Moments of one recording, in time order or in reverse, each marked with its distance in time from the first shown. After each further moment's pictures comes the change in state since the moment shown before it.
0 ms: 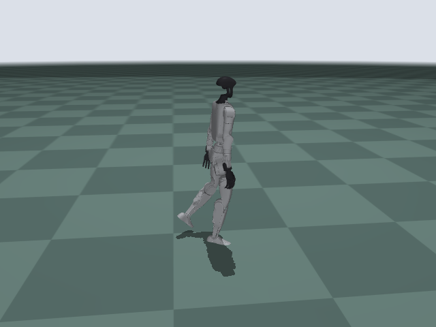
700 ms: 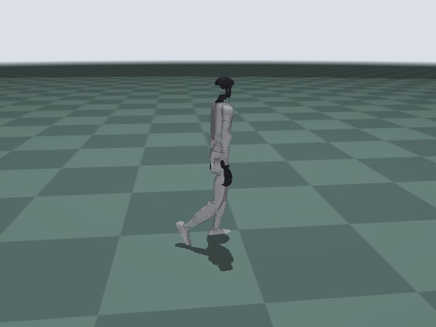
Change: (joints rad) left arm -0.069 0.005 -0.064 -0.092 -0.067 -0.016 0.048; right arm -0.021 0.011 0.033 0.059 -0.098 -0.028 0.015; waist 0.177 0.139 0.001; left_leg -0.173 0.067 -0.059 -0.481 -0.207 0.124; right_leg 0.119 0.075 0.099 0.622 0.285 0.170
